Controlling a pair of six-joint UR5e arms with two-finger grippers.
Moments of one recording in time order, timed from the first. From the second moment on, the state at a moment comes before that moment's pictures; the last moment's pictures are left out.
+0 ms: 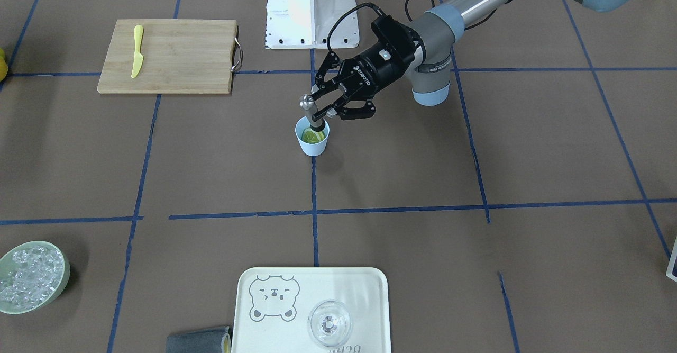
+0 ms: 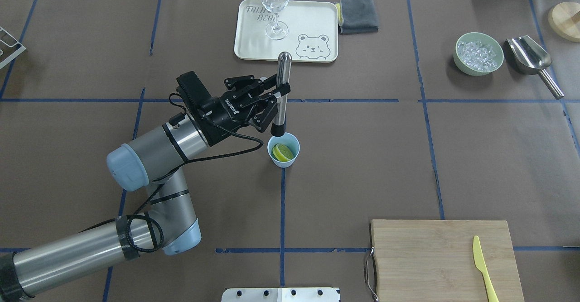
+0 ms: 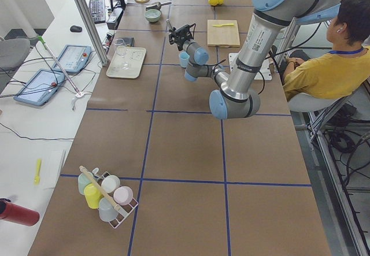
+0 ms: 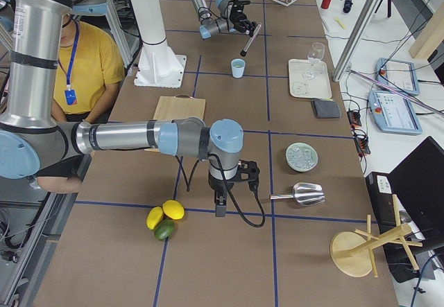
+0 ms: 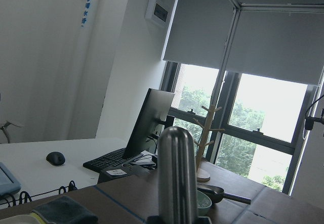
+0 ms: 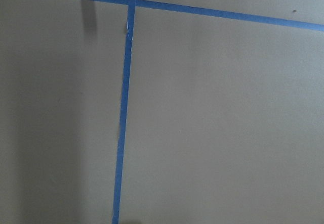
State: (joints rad) left arm -0.44 -2.19 -1.33 -3.38 -1.31 -0.52; right arm 1.58 -1.78 1.89 -1.75 2.18 -0.11
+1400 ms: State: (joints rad) left arm -0.36 -2.21 -1.25 -3.39 -1.26 -0.46; right arm 1.58 -1.78 1.89 -1.75 2.18 -0.11
